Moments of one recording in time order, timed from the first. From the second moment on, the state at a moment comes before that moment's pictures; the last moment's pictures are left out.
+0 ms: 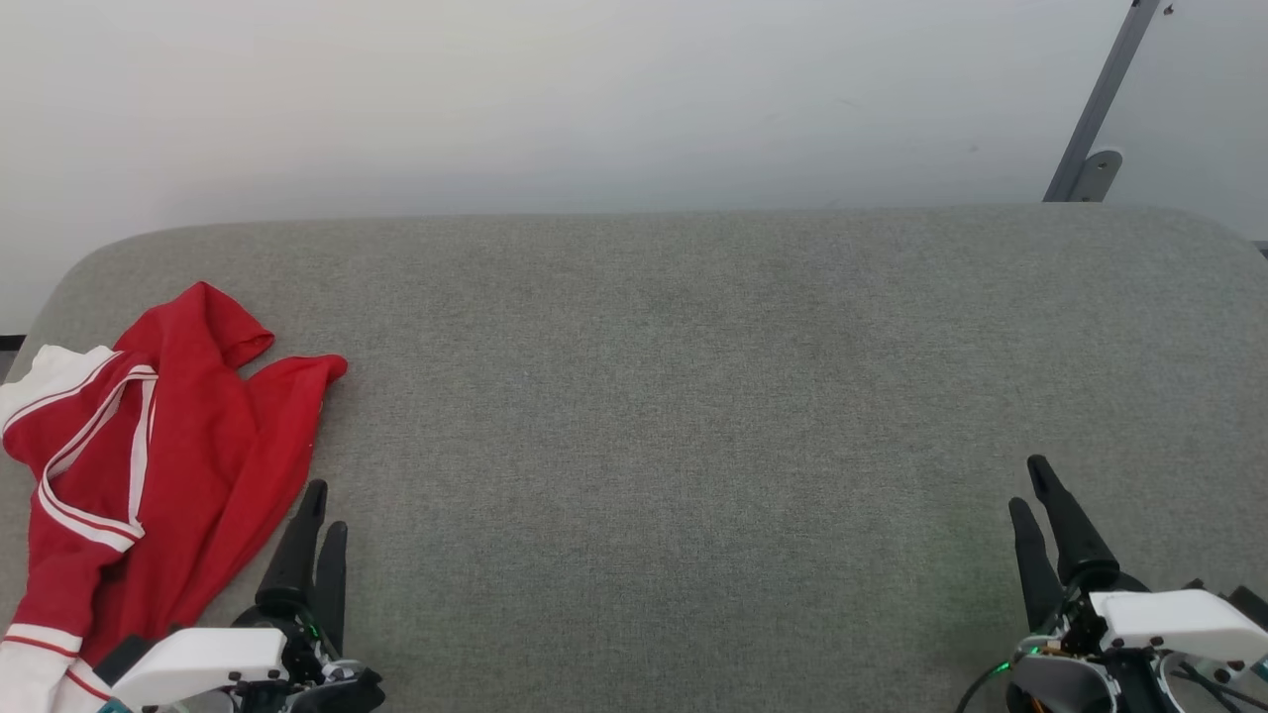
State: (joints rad) left arm -0.06 0.04 0.11 0.29 -1.61 -0.13 0.11; right arm -0.07 -0.04 -0.11 0.29 1.61 0.13 0.11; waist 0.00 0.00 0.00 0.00
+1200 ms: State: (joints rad) left arm -0.12 0.17 0.08 0.27 -0.99 -0.13 -0.04; right arm -0.20 -0.08 -0.06 0.34 0.94 0.13 -0.04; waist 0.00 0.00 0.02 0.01
